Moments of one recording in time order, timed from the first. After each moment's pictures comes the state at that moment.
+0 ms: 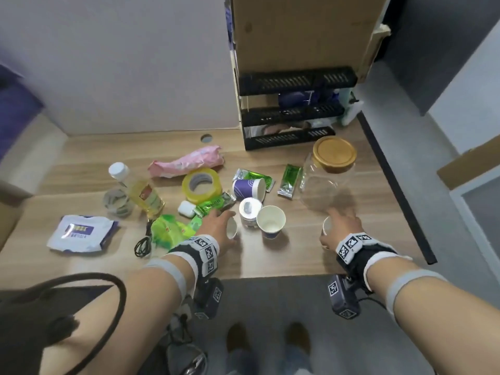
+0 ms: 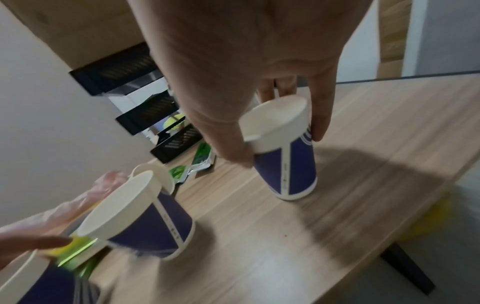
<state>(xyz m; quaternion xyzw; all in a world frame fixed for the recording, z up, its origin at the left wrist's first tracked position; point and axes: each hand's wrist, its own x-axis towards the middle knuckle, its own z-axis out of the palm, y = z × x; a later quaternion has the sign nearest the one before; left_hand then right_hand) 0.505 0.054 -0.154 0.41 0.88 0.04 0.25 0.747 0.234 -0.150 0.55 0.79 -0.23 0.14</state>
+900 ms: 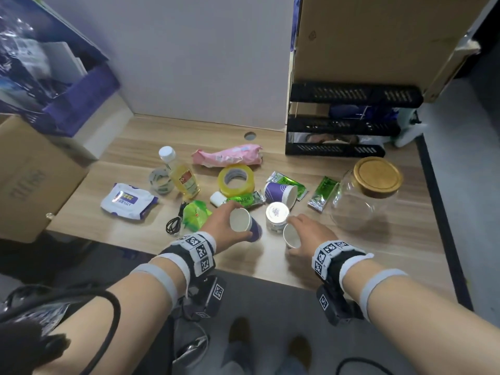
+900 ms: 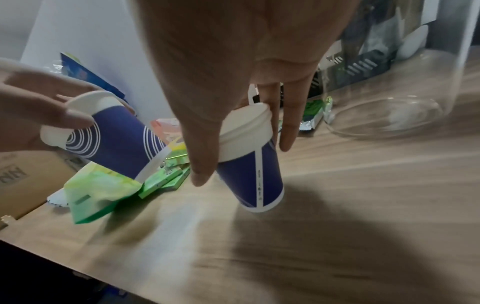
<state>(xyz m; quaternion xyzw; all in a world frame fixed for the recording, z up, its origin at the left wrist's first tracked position) 0.503 0.019 -0.118 0.29 0.88 0.26 0.26 0.659 0.204 -0.146 0.22 0.94 -0.20 0.19</state>
